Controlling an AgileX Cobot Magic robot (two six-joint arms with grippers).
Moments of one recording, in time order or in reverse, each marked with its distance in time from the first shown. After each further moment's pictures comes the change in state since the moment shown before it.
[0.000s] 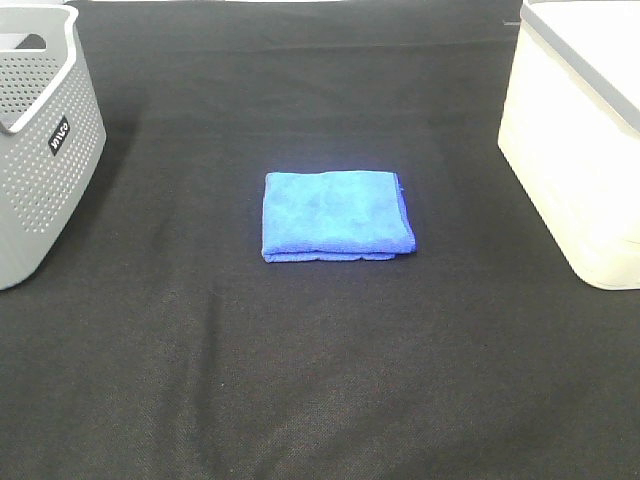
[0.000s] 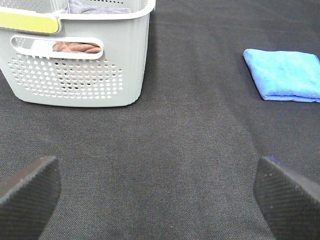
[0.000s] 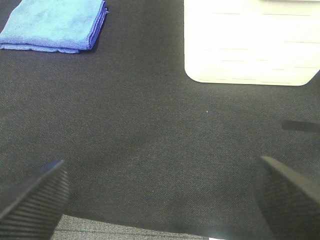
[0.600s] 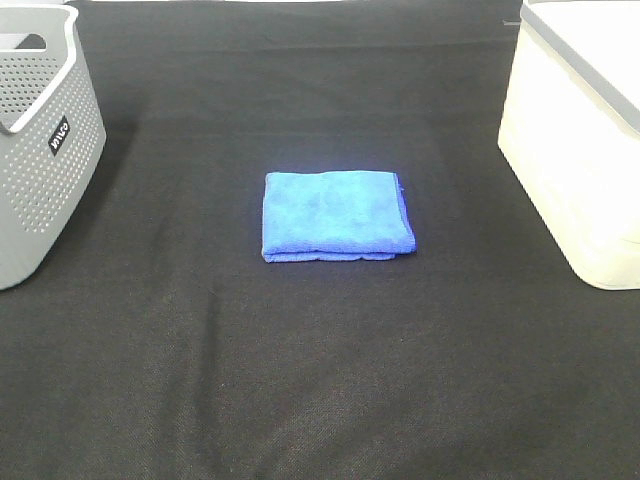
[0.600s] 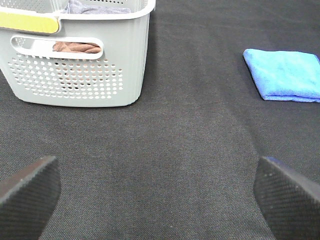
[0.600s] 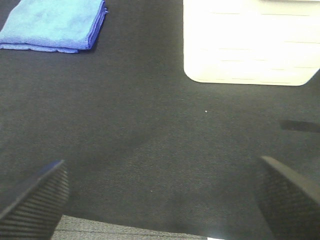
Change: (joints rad) left arm 0.000 0.000 0.000 0.000 0.000 0.000; right arm 0.000 0.000 0.000 -0.004 0.000 0.000
